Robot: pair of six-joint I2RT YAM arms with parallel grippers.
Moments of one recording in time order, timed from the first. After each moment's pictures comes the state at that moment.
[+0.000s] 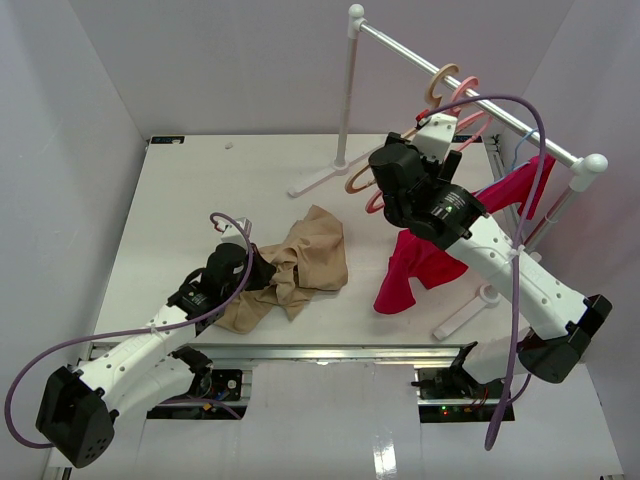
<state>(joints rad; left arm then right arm) -0.61 0.88 0.51 -0.16 -0.12 -0.63 0.85 1.38 1.62 -0.77 1.10 0.54</state>
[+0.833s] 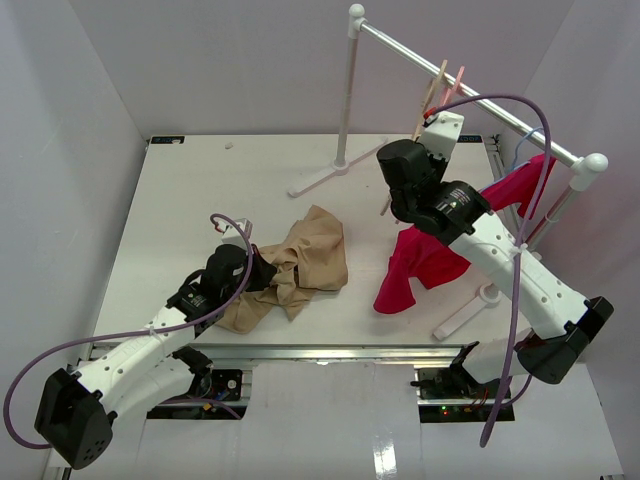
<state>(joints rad) -0.62 0.86 0.50 -0.16 -0.12 -0.63 0.79 1.38 1.61 -0.77 1.05 0.54</state>
